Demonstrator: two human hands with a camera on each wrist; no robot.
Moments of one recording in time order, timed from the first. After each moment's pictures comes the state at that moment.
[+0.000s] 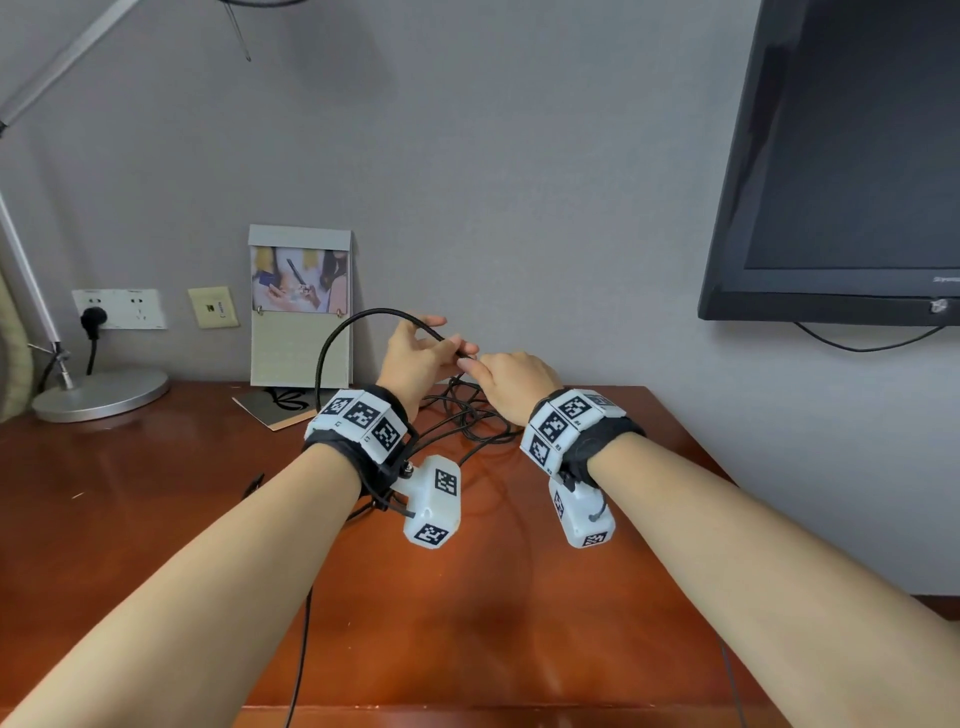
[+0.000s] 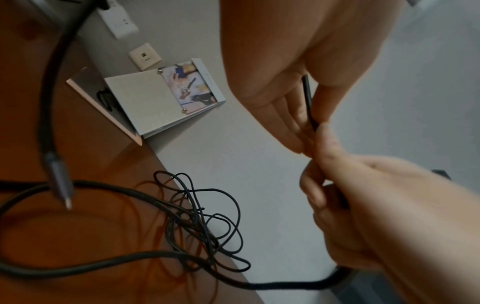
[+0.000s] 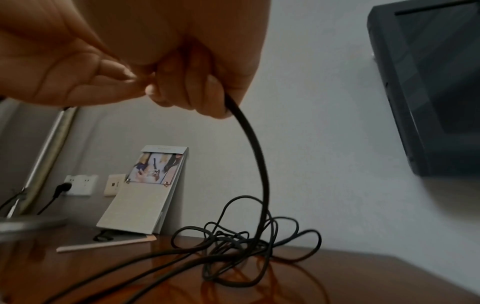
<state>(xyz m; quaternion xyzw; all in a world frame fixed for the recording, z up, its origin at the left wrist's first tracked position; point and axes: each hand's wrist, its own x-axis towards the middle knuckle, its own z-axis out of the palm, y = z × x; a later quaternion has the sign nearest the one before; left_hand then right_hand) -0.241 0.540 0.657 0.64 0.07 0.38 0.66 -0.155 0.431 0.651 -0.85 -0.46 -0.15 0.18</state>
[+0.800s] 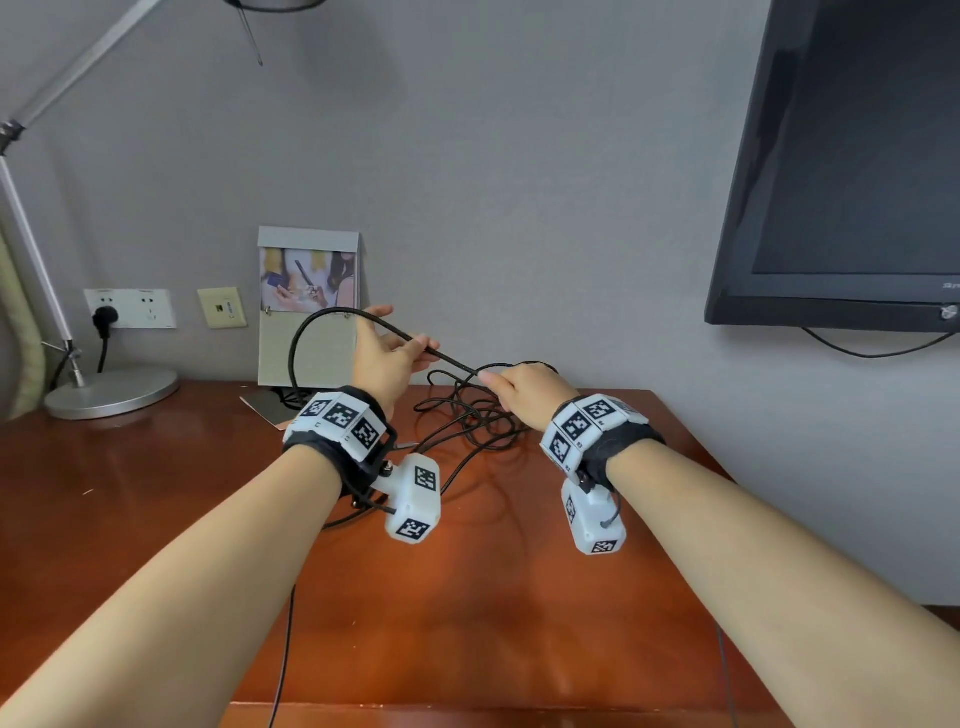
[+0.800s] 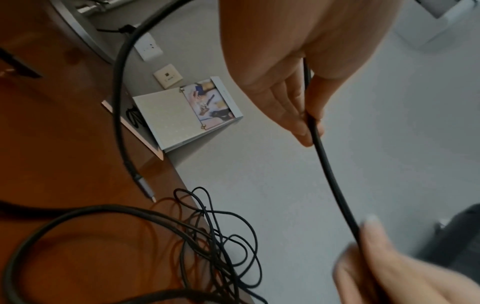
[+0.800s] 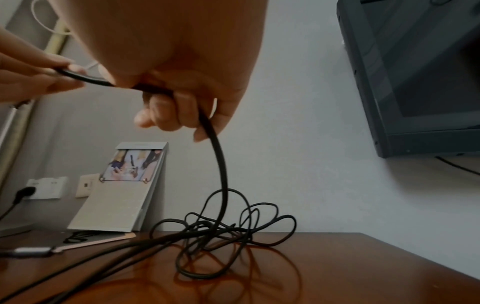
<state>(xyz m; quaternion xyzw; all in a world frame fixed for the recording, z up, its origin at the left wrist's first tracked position) -0.251 0.567 0.653 0.64 0.09 0.46 0.62 -0.132 0.430 0.639 -0.85 -0.48 -0.09 0.20</state>
